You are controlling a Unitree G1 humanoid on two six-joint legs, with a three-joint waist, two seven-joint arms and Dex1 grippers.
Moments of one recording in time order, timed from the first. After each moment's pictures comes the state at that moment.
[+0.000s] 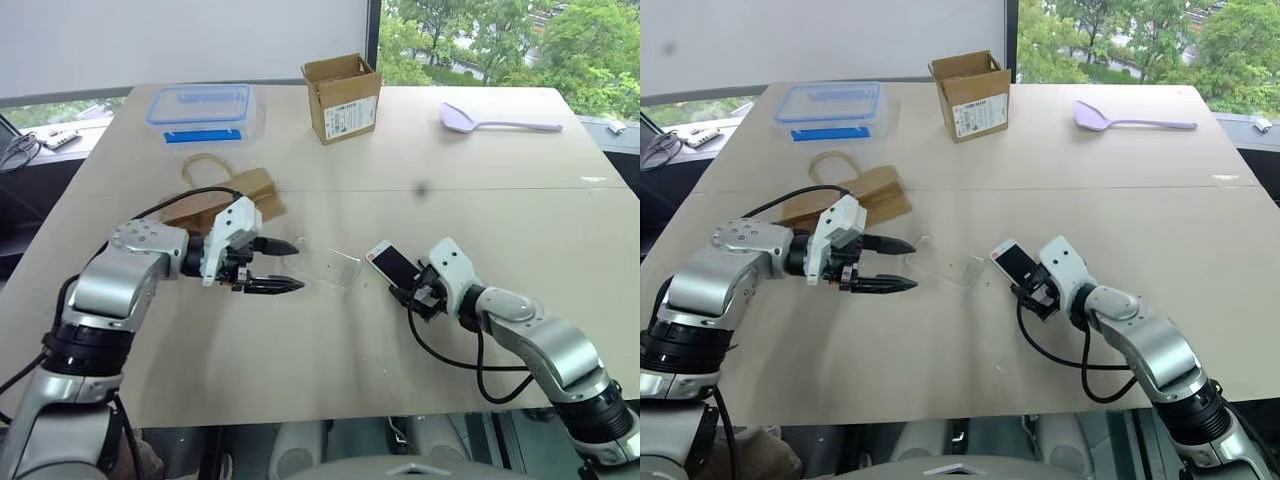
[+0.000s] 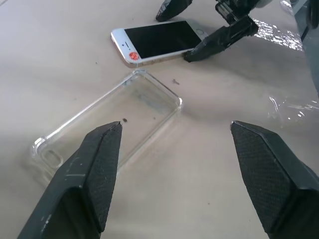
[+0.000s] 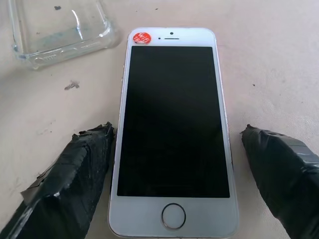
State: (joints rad) left arm -0.43 0.87 -0.05 -0.07 -0.41 0.53 -1.35; right arm -0.22 -0.51 0.28 -0.45 0.32 0.87 0.37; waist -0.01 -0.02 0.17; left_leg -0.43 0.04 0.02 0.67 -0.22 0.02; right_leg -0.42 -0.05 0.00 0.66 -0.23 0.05
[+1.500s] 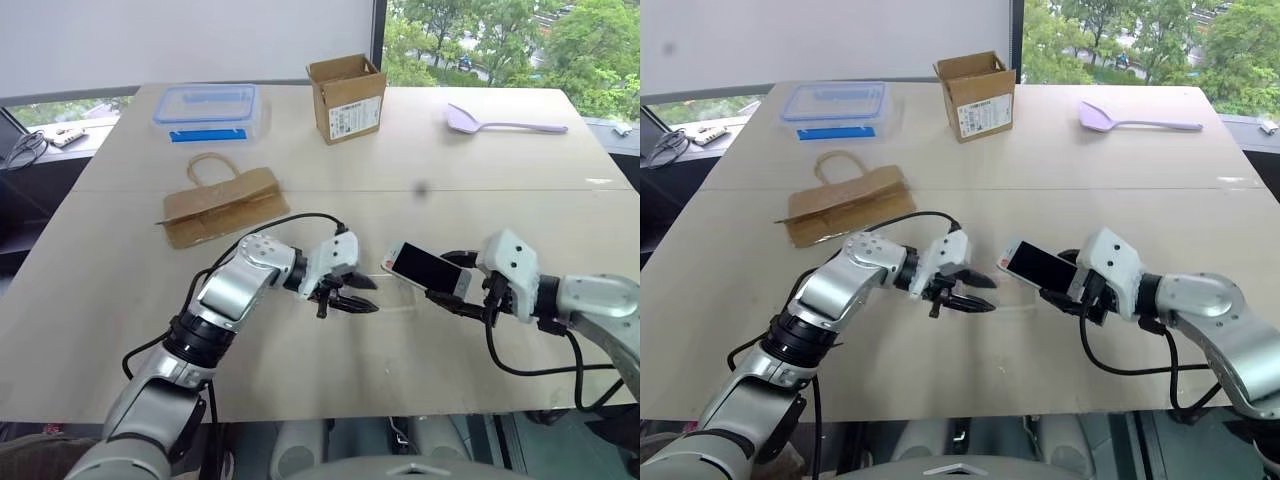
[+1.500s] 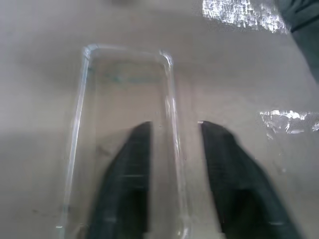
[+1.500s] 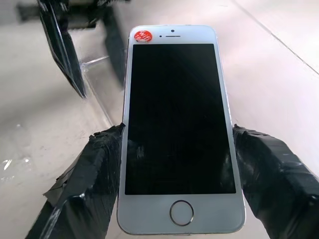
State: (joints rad) left arm -0.53 0.55 -0.31 -0.09 -0.25 0.58 -1.28; right arm -0.18 -0.84 0.04 -0.60 0.46 0.69 0.80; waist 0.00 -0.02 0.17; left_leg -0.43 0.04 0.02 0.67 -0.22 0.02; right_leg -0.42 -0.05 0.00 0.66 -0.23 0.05
